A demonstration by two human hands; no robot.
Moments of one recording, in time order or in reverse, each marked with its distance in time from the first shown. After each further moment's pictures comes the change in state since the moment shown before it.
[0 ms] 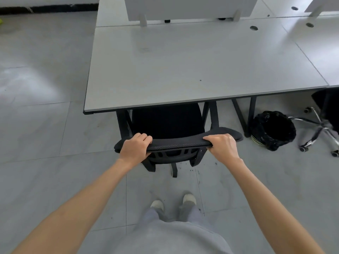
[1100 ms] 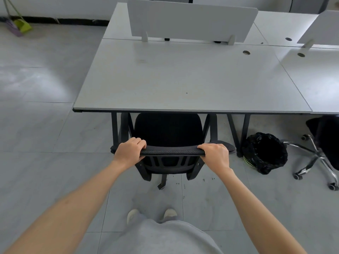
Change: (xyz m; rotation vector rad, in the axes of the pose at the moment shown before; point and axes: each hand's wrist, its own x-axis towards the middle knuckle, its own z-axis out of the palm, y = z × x) left_hand 0.022 0.086 0.019 -0.049 0.083 -0.128; right_hand -0.017 0.087 -0.025 -0.059 0.045 -0.071
